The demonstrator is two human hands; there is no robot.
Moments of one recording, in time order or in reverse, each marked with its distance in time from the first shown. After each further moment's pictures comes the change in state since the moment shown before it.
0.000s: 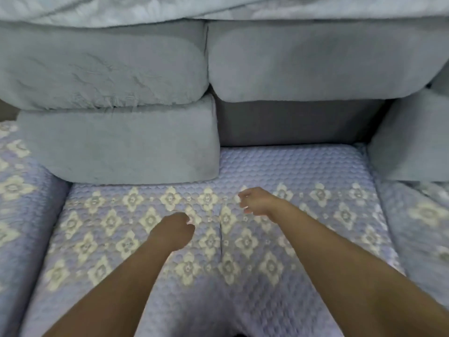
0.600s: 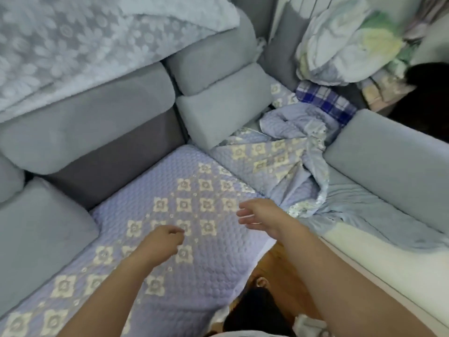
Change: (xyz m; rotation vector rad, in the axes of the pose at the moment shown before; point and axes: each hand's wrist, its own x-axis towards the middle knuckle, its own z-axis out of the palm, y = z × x) left_hand -0.230 0.157 0.115 0.098 -0.240 0.572; right_hand -0.394 0.261 0.015 1.194 0.612 0.132
